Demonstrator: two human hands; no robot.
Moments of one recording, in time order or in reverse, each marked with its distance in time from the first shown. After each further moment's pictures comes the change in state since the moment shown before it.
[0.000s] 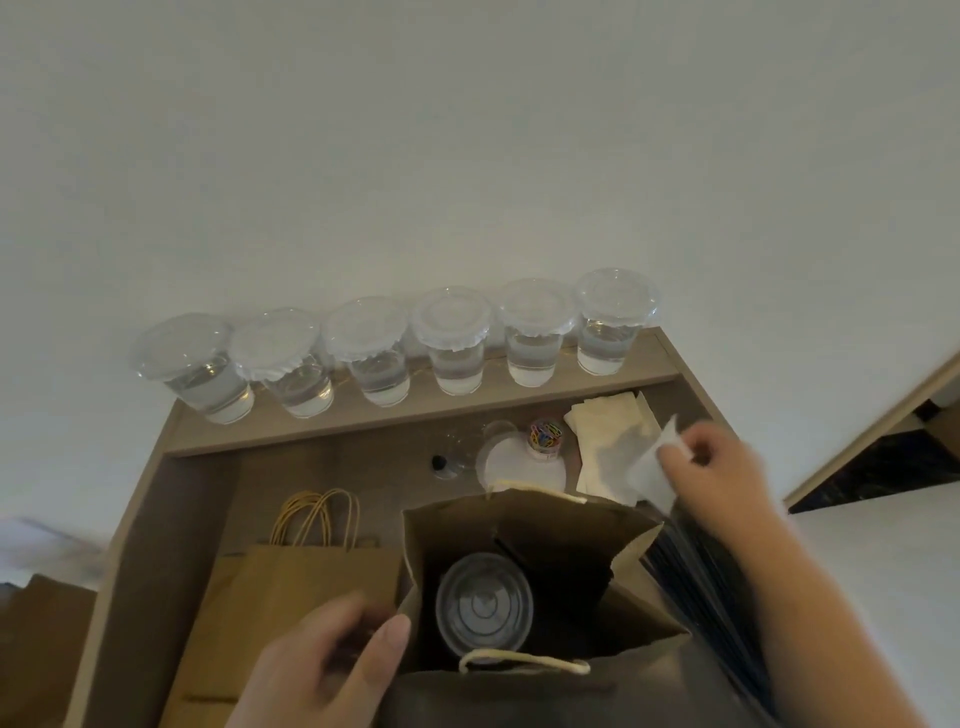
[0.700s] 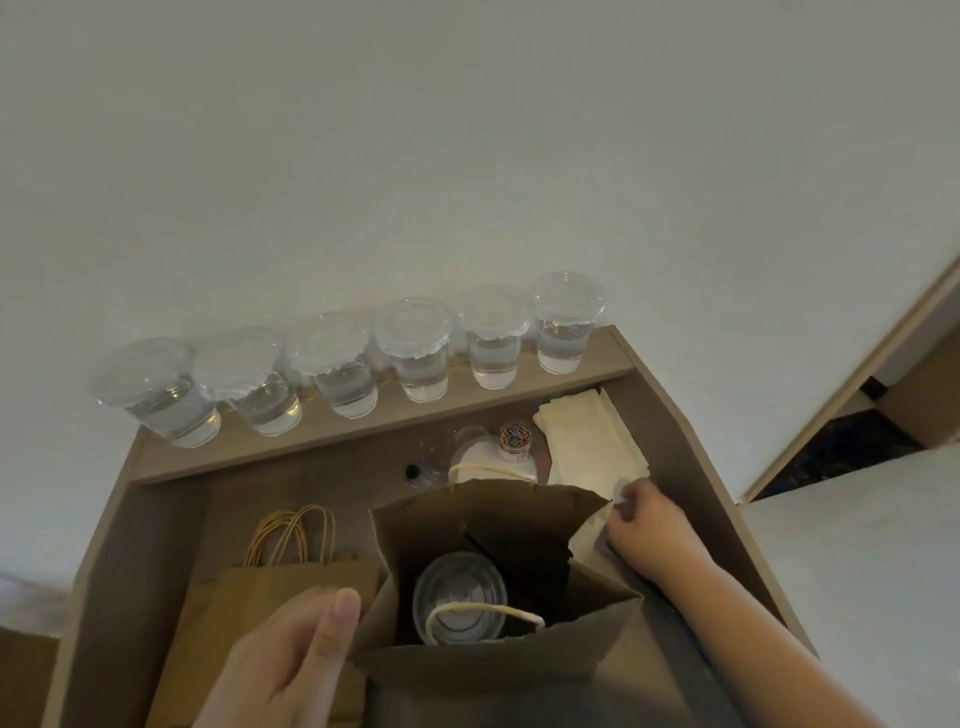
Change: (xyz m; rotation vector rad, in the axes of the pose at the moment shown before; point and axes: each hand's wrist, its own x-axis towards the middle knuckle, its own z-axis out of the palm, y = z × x) left_hand -0.012 0.006 0.002 -0.054 0.154 0.161; right_hand -0.010 0.075 0.052 -0.198 -0.169 0.157
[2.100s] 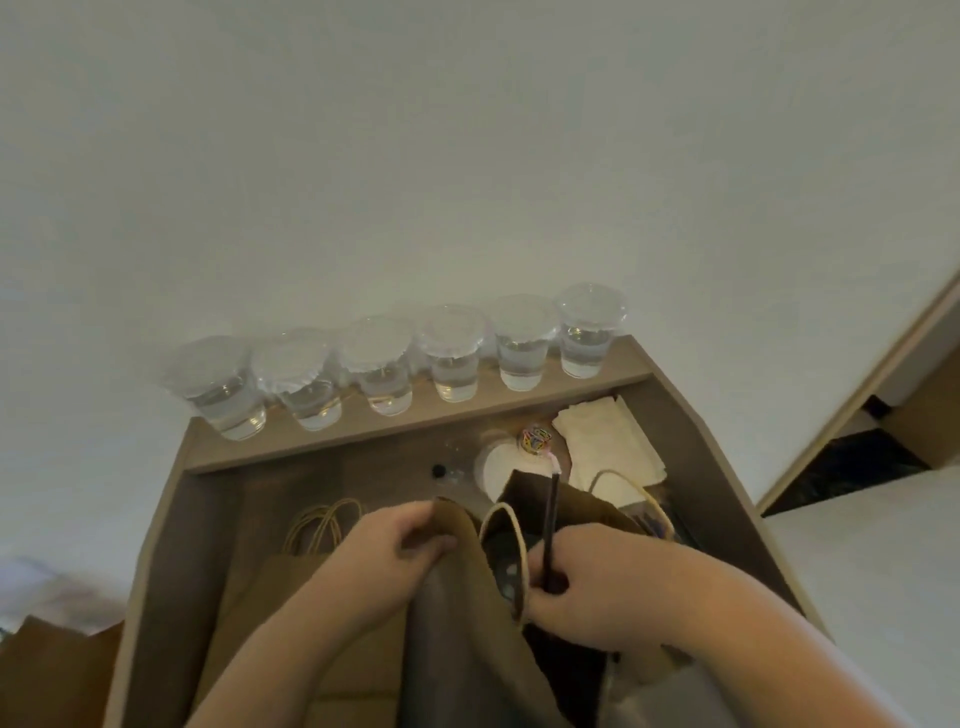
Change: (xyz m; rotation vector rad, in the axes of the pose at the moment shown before) left_hand 0.078 -0.020 0.010 0.110 -0.362 0.185; right_hand -0.157 -0.157 -0.040 -0.323 -0.645 -0.406
